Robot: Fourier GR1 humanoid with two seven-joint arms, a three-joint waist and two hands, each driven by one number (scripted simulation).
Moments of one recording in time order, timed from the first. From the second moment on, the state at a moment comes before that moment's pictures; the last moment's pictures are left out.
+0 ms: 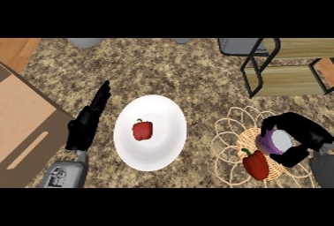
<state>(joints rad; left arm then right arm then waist) -0.16 0.06 -0.03 -1.44 -0.16 0.00 0.01 -0.19 -0.45 0.02 -1.32 0.86 0.54 -0.25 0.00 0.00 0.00</state>
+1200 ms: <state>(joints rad) -0.17 0.07 -0.01 -1.44 -0.15 -0.02 0.02 0.07 -0.01 0.18 -2.13 0.79 0.21 0.42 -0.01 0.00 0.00</state>
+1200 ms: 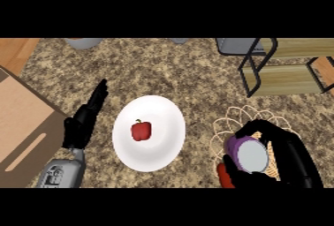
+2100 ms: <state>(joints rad) -0.18 0.06 -0.02 -1.45 -0.16 -0.02 0.03 -0.39 -0.19 -0.14 -2.28 0.81 0.32 0.77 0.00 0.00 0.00</state>
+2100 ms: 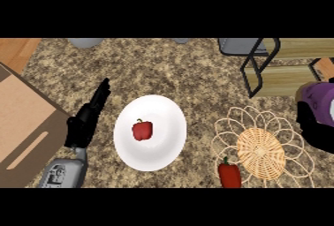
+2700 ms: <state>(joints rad) -0.16 0.07 -0.02 -1.49 -0.16 -0.03 0.05 -0.63 -0.37 -0.32 -2.04 0.76 0.28 0.75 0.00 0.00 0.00</state>
